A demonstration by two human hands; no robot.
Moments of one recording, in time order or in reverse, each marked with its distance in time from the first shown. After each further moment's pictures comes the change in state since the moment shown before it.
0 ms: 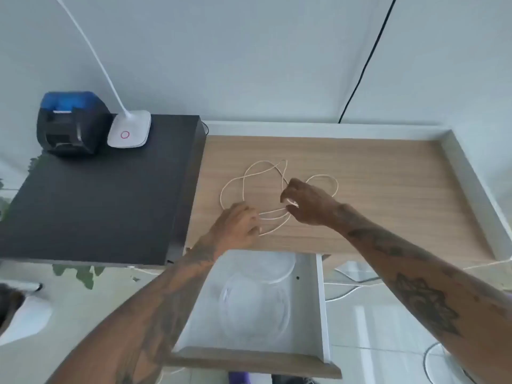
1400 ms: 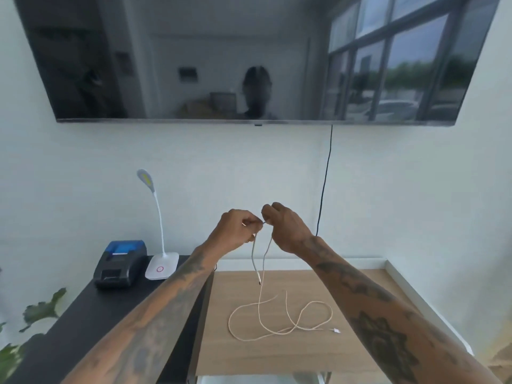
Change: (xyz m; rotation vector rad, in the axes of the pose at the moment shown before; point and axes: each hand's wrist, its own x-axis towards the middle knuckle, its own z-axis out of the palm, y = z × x) left_hand -0.061 0.099 -0.284 -0.468 0.466 0.153; right_hand -0.057 -0.186 -0.208 -0.146 0.646 -0.048
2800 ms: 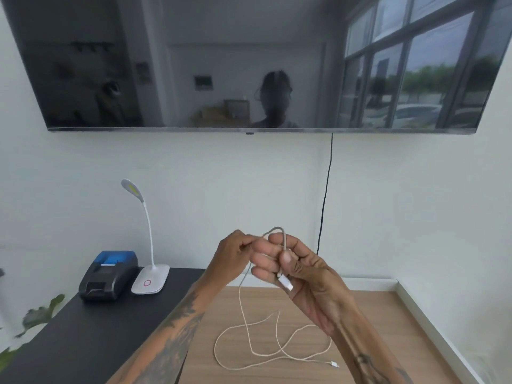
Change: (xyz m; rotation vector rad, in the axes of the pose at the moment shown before) left_hand 0.028 -0.005 0.061 0.002 0.087 -0.058; right_hand -0.079 0.018 -0.046 2.022 -0.219 -0.006
